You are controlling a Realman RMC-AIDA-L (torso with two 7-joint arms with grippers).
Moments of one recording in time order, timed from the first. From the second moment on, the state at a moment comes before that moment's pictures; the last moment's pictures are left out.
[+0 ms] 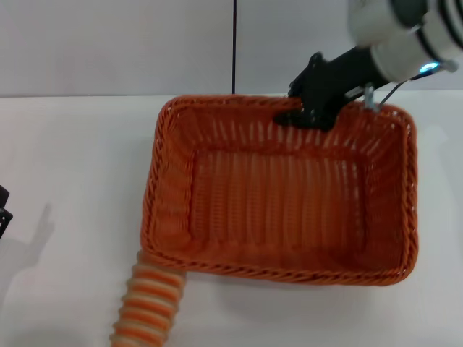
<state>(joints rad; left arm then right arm) -0.03 -2.07 -0.22 -0.08 1.89 1.65 -0.30 0.97 2.04 -1.09 -0.76 0.77 1.36 -1.56</state>
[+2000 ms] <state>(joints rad) -0.05 -2.06 -0.18 0.00 1.90 1.69 -0.50 0.59 2.08 -1.52 -1.28 0.90 1.13 -1.44</state>
